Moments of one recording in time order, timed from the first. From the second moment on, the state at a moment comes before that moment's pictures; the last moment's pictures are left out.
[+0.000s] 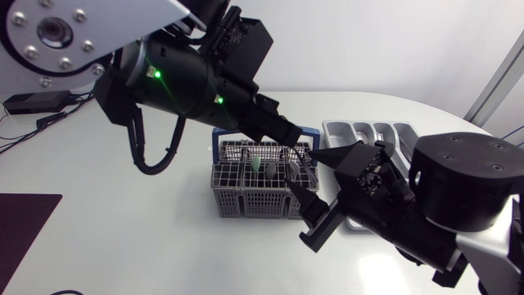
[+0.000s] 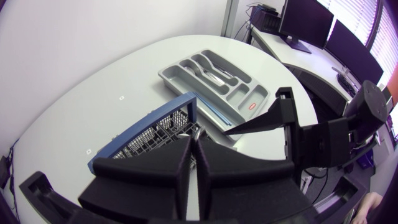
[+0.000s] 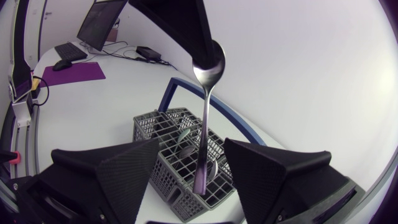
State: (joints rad) left arm -0.81 1.49 1.40 -0.62 0.05 -0.05; right arm 0.84 0.97 0.48 0.18 0.18 -0.29
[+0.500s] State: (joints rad) left arm -0.81 1.50 1.40 -0.62 0.05 -0.05; right arm 0.84 1.07 0.57 0.20 0.20 -0.29
